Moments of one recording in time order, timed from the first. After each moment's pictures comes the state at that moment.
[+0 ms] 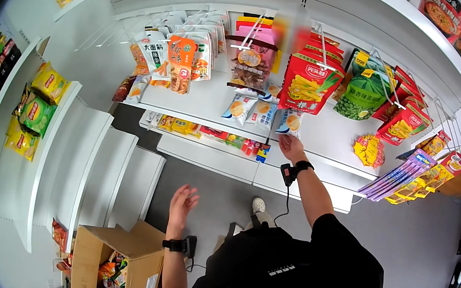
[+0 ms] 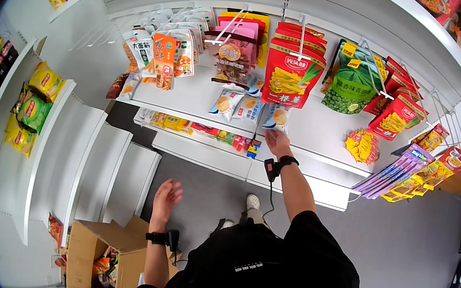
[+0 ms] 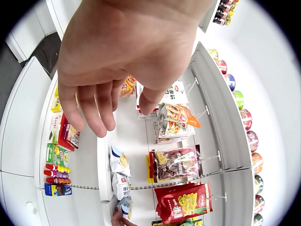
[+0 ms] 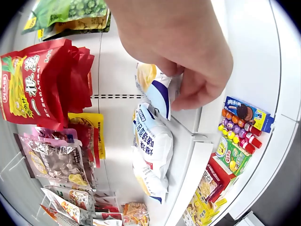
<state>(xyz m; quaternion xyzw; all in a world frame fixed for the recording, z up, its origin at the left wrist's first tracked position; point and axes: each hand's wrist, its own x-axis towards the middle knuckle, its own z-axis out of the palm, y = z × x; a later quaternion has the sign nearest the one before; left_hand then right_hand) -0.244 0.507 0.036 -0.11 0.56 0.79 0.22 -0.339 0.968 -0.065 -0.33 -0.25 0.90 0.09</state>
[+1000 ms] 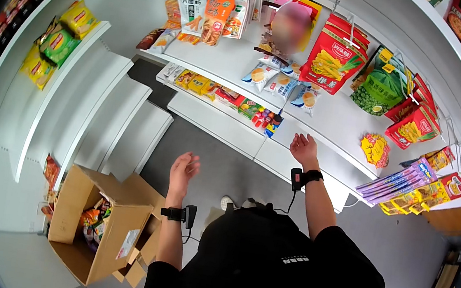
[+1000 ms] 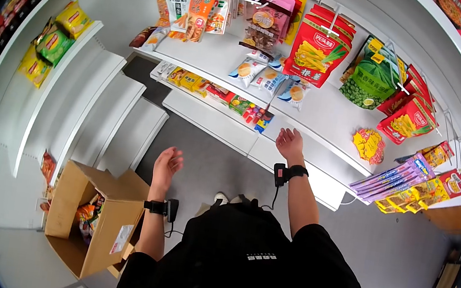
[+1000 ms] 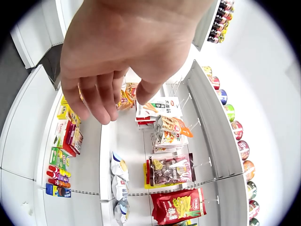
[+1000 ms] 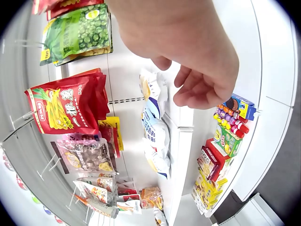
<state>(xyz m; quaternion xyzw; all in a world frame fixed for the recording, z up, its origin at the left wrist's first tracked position) -0.174 0.507 0.026 -0.15 0.54 0.82 0.13 -0.228 0.939 -0.029 -0.38 -0.18 0.91 0.03</state>
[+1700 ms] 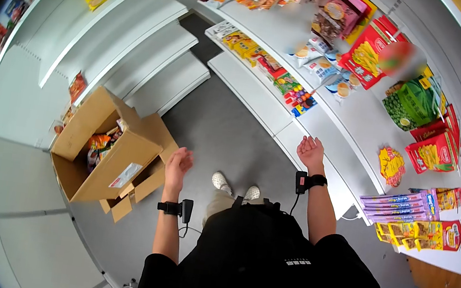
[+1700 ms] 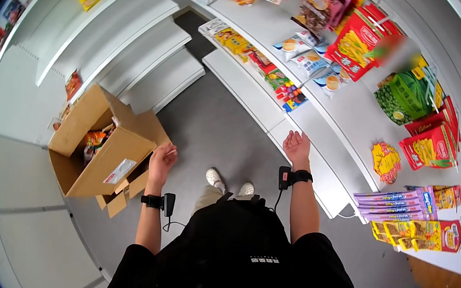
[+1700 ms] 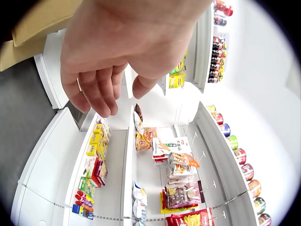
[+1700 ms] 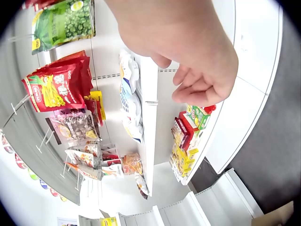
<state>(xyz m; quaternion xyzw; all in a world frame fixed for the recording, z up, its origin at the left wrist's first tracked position) 0.014 0.496 0.012 -0.31 0.51 0.80 -0.02 -0.154 0.926 -0.061 -0.39 -0.20 0.89 -0.11</state>
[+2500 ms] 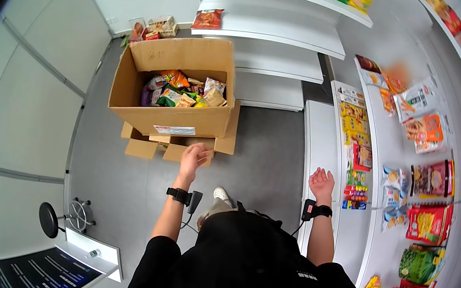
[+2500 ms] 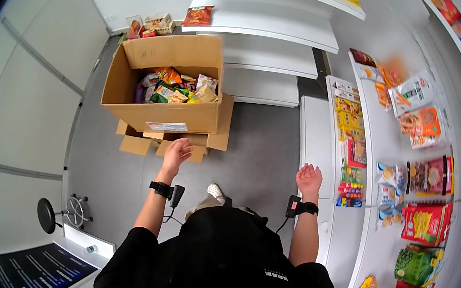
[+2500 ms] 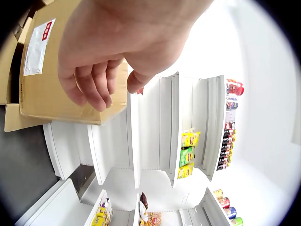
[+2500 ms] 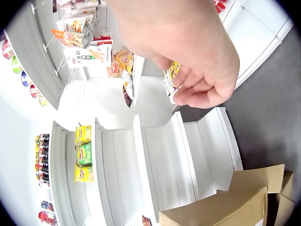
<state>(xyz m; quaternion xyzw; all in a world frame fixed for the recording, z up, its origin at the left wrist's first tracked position) 0.139 0.291 -0.028 -0.45 0.38 0.77 -0.24 -0.210 0.618 -0.055 -0.31 -0.33 0.83 -0.33</state>
